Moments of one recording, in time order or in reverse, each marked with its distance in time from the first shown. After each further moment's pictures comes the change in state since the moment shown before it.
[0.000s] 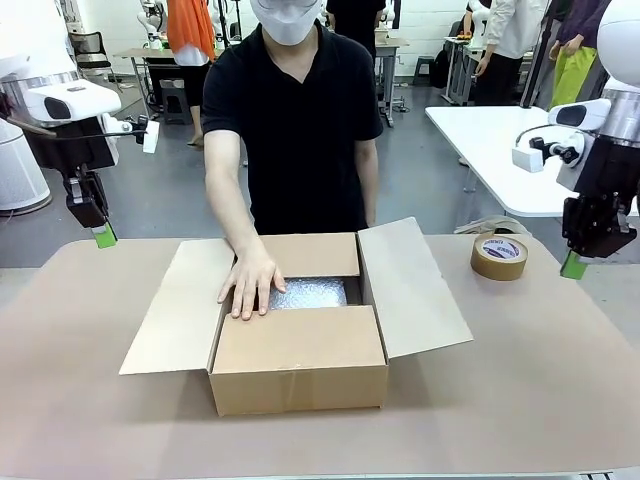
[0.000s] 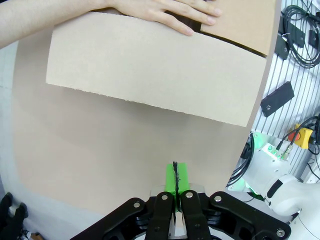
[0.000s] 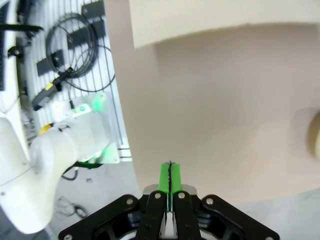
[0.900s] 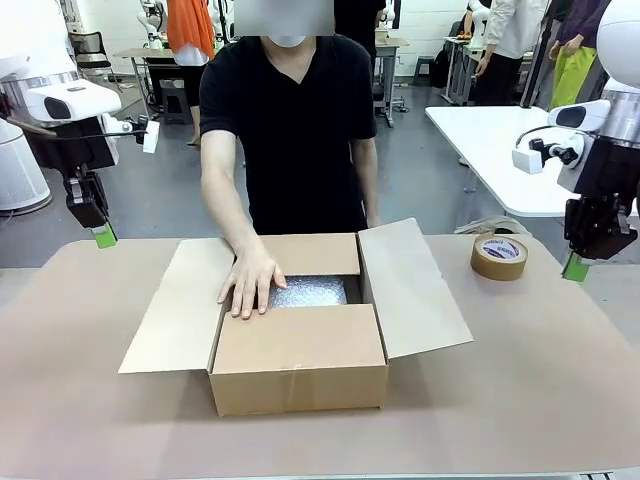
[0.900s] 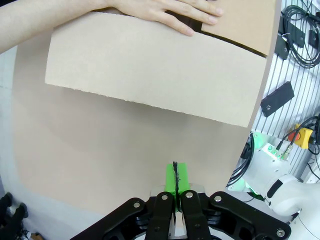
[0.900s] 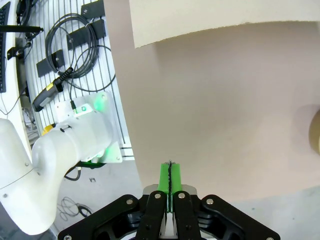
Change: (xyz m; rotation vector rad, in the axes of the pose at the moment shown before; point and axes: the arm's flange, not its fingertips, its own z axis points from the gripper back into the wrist) left arm 0.000 0.000 0.000 0.000 0.000 0.000; right arm 0.001 0.003 -0.002 0.015 0.025 -0.044
